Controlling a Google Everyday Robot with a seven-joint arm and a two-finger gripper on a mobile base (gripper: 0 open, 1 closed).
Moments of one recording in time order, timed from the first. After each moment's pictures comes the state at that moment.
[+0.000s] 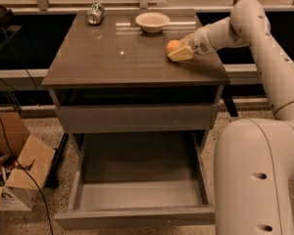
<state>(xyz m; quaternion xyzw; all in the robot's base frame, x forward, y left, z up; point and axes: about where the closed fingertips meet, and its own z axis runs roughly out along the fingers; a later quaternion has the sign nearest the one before) 0.821 -0.133 0.827 -0.49 0.74 0.18 0.42</state>
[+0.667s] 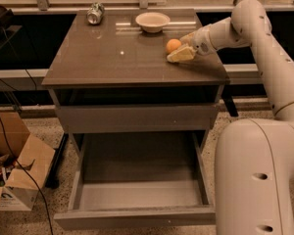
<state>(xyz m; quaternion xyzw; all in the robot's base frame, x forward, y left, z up) 0.821 -0.133 0.827 -0.49 0.74 0.18 0.42</state>
